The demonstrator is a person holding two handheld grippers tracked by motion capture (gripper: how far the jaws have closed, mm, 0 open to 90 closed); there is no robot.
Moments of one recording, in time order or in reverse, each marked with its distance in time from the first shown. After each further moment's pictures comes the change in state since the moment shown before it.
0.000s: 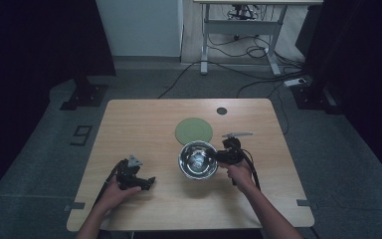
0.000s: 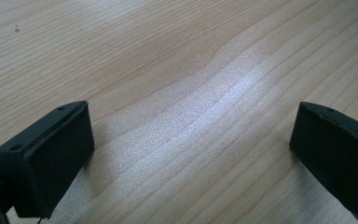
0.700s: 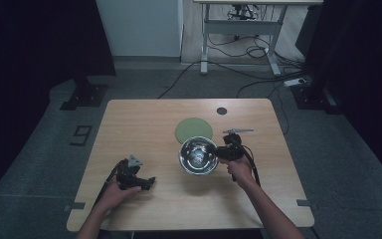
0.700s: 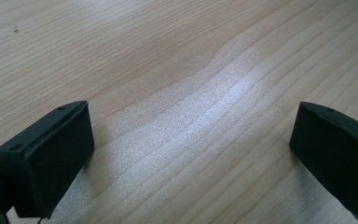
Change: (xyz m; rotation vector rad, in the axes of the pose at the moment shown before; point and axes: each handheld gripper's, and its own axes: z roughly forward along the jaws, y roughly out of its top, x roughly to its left) left arm 0.000 0.000 0.000 0.000 -0.002 0.002; right arm -0.003 0.011 -0.001 -0.025 0.002 -0.007
